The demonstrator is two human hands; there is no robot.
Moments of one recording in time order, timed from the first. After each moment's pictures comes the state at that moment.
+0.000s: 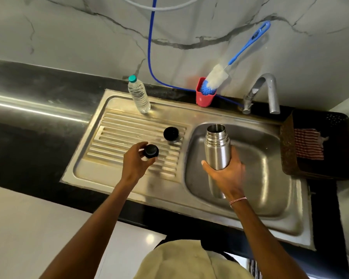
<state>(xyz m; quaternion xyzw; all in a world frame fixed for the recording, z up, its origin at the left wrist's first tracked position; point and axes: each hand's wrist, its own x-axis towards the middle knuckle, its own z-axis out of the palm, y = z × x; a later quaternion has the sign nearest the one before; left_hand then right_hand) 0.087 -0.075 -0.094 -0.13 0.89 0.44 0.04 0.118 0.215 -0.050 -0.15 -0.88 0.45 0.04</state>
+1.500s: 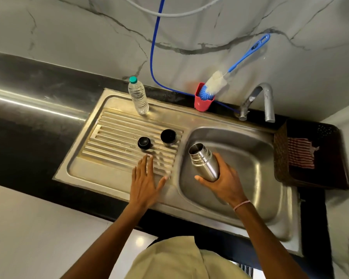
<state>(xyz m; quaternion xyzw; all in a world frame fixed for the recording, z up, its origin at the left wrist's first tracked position) 0.149 -0.041 -0.163 -0.02 0.97 0.22 0.05 0.118 0.239 -0.053 0.03 -0.92 0.39 -0.07</state>
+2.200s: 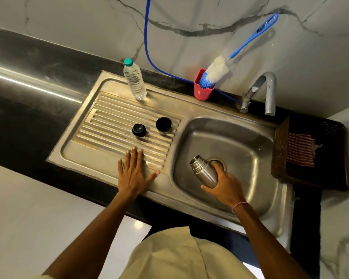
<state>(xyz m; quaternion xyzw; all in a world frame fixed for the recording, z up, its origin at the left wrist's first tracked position) 0.156 -0.050 -0.191 -0.07 0.97 0.13 0.17 0.131 0.291 -0.120 0.03 -0.95 0.21 -0.22</state>
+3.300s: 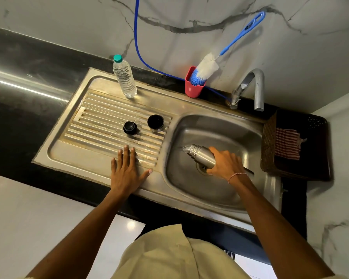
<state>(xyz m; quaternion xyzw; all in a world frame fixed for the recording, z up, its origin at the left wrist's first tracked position) 0.155 -0.051 -0.195 -0.05 0.98 0.13 0.17 0.074 0.294 -0.089 0.06 -0.97 0.02 -0.24</state>
